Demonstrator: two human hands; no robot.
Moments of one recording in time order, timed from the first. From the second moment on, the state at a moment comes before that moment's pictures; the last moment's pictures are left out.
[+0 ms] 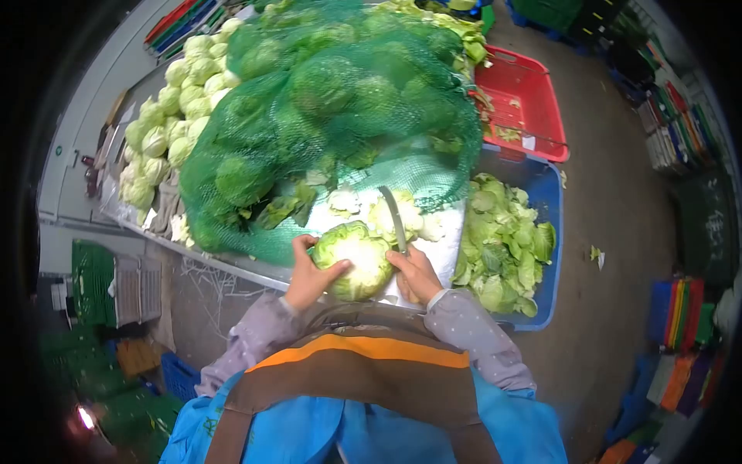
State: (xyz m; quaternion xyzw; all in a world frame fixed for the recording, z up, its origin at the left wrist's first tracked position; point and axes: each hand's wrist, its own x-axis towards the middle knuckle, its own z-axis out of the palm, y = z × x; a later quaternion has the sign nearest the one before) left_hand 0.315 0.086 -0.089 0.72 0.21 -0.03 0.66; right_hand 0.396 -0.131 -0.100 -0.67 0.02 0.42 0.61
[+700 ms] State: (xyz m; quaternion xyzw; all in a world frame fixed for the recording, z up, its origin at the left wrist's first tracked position) left_hand 0.362 0.027 -0.050 0.90 0.22 -0.01 0.38; right_hand 0.419 -0.160 -0.082 -0.81 -0.11 0.04 0.57
